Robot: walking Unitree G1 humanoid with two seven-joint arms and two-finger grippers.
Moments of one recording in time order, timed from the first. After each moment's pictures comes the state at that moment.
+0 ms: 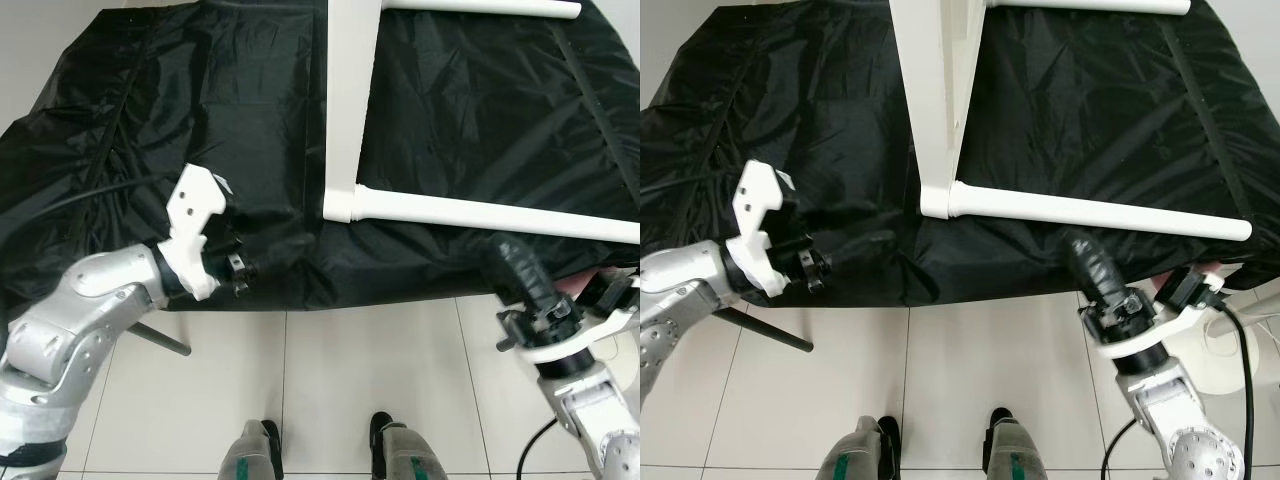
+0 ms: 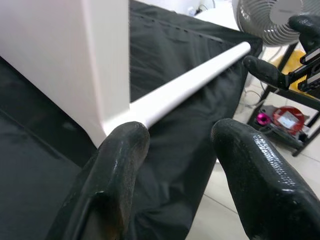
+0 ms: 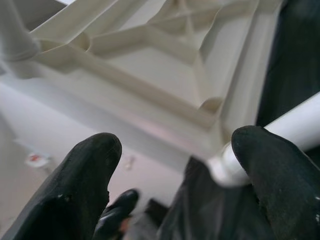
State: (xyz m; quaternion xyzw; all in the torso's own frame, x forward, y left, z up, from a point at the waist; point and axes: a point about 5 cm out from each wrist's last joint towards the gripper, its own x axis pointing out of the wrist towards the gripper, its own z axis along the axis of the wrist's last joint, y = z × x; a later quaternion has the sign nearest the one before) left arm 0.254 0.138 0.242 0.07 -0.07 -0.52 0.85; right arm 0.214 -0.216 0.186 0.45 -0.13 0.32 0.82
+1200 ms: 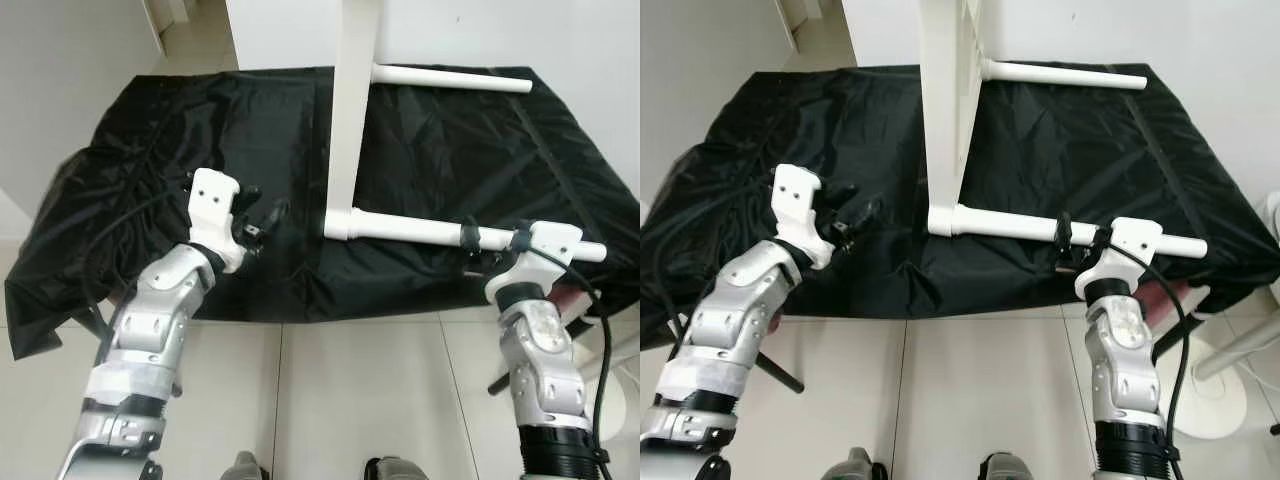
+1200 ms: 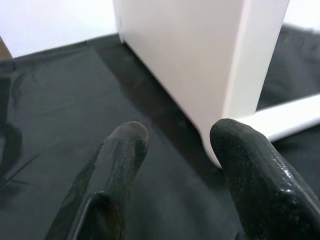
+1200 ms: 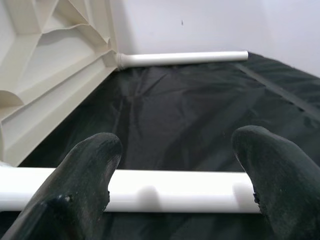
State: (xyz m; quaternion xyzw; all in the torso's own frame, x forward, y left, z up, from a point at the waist) left arm 0.330 0.135 0.174 0.05 -0.04 -0.26 0.96; right arm 0.288 -0.213 0.162 -0.01 -0.11 -0.04 0.99
